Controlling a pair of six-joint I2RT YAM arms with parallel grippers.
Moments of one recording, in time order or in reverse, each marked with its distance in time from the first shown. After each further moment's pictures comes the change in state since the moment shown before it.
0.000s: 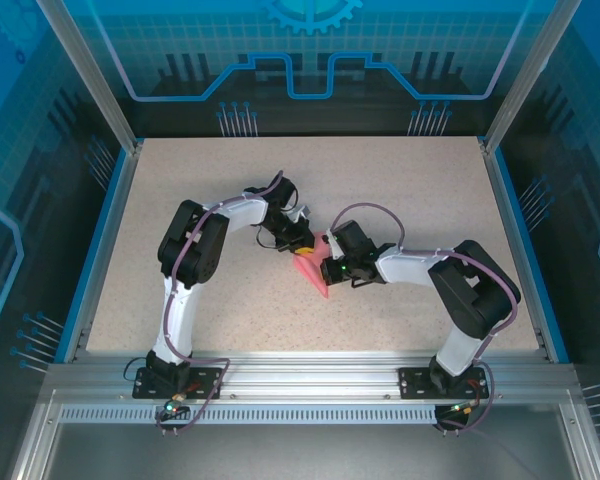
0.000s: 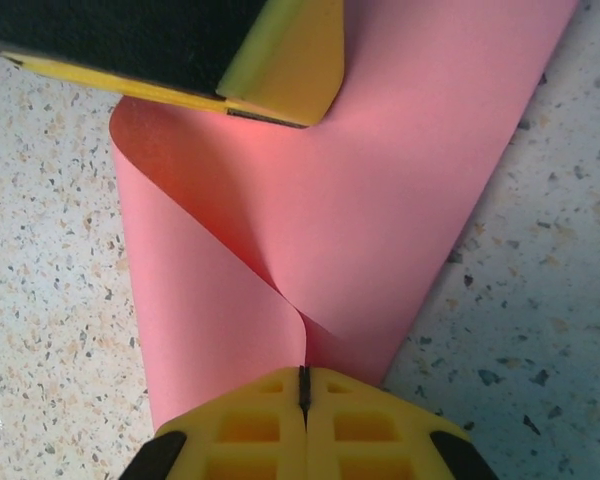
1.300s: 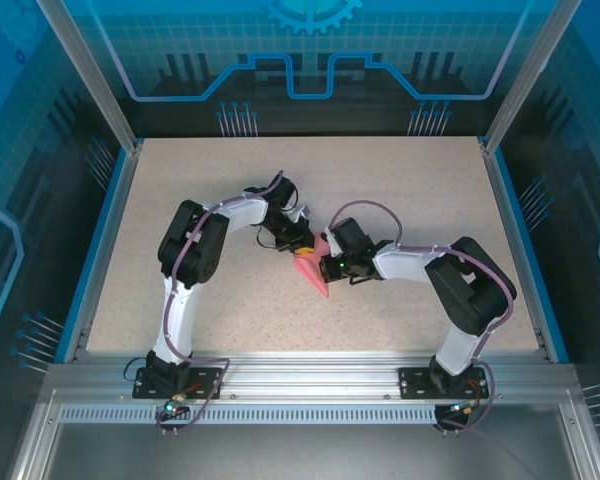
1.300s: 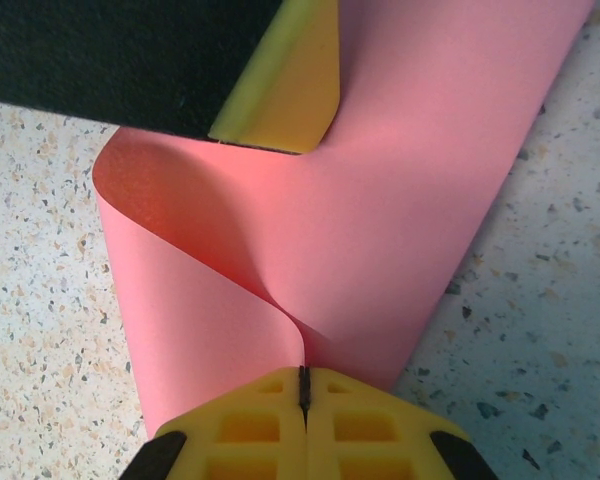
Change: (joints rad) left arm 0.000 0.001 0.003 -0.003 0.000 0.000; right arm -0.004 0.029 0.035 -0.020 0.001 -0.001
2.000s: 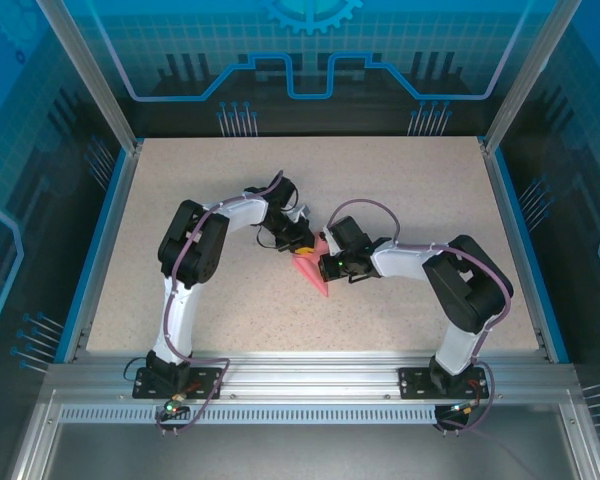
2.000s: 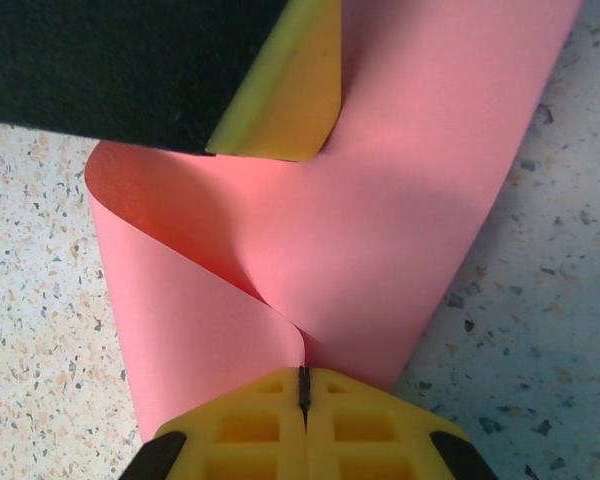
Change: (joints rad) left arm 0.000 0.000 0.000 0.000 0.000 0.000; right arm 0.000 0.022 0.030 -0.032 0.003 -0.011
